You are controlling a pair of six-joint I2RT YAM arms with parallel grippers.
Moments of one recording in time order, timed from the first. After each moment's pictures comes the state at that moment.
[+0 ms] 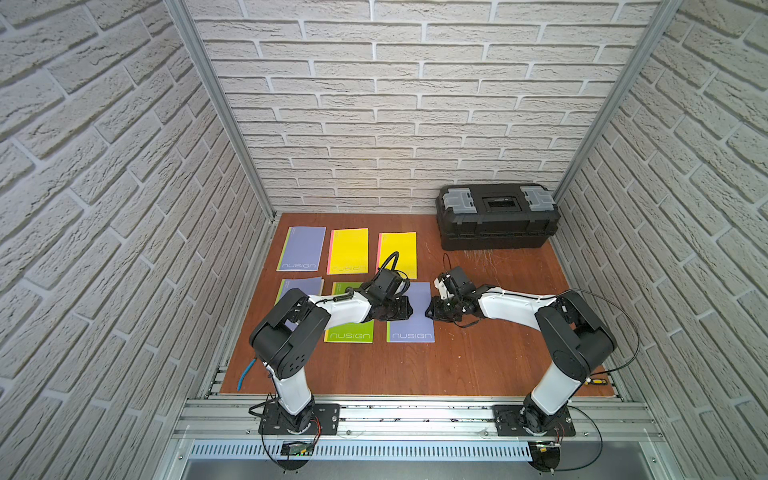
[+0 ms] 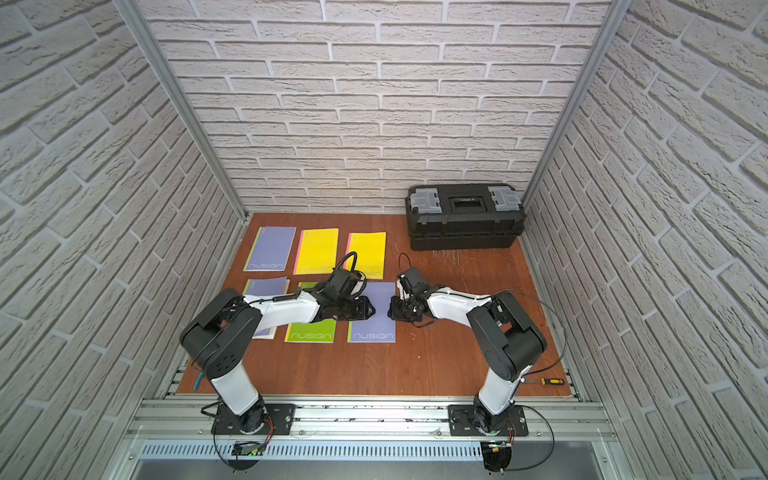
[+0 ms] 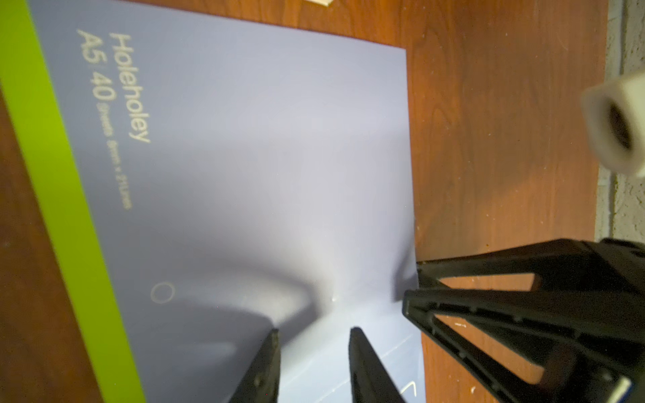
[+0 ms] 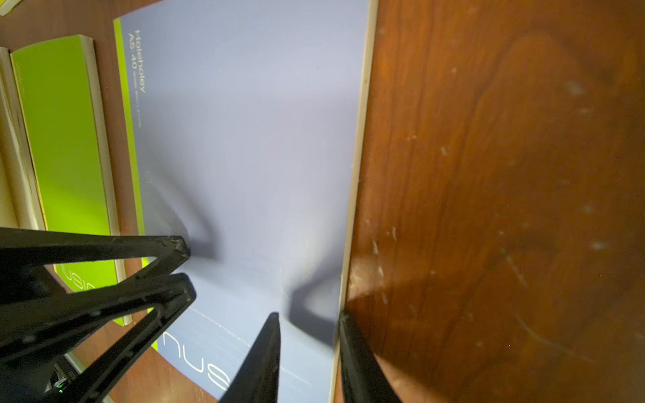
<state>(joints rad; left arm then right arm) -0.69 1.74 0.89 -0.11 0.24 -0.66 0.52 1.74 0.91 -0.28 -0.27 0.63</state>
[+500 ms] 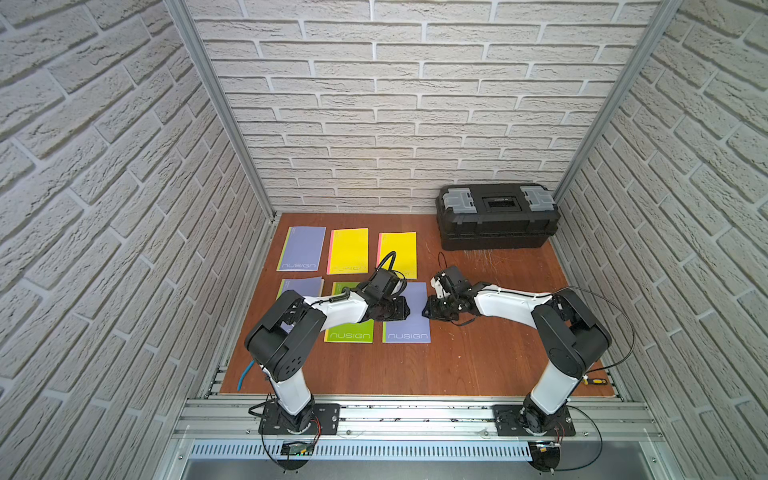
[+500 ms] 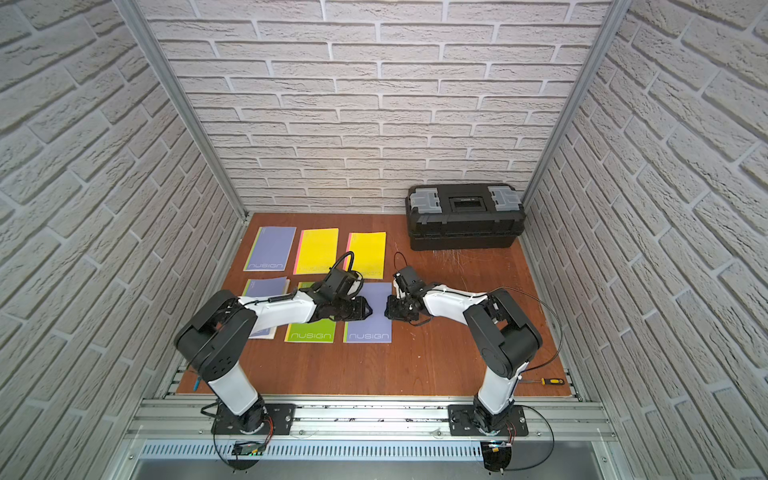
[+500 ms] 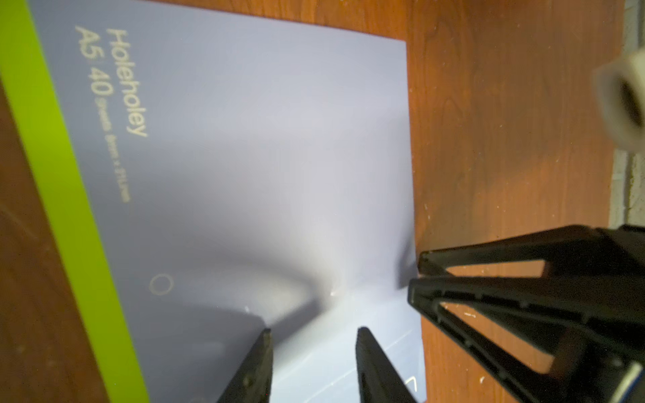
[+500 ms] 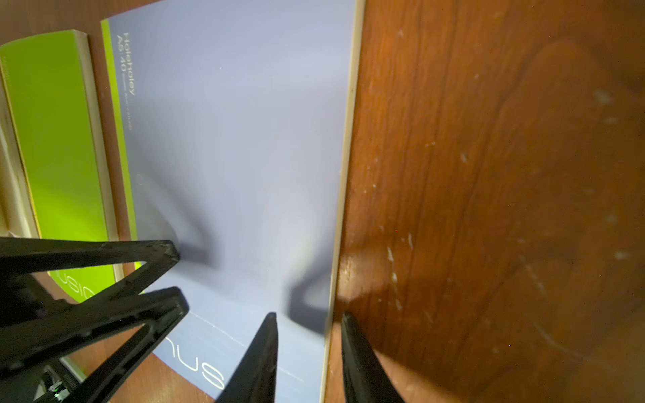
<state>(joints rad) -0.68 1.71 0.89 -0.17 0.23 -0.63 0.53 1.75 0.97 -0.35 -0.24 0.63</state>
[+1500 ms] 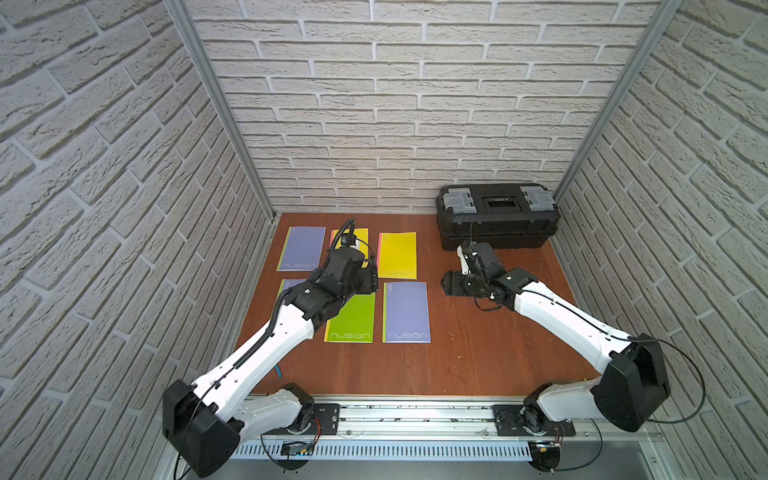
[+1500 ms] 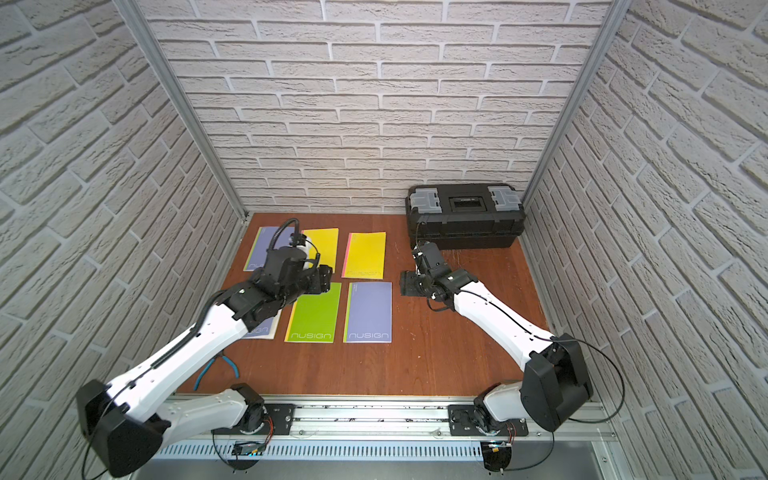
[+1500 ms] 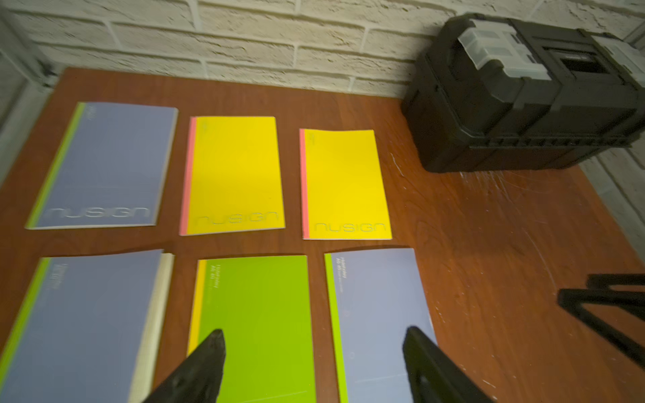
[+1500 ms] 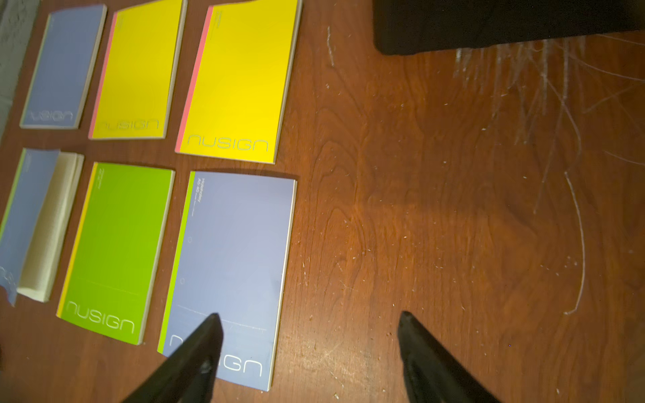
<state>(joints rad) -0.58 1.08 1.05 -0.62 -0.30 -0.42 0.45 1.36 1.09 -0.63 0.07 0.45</state>
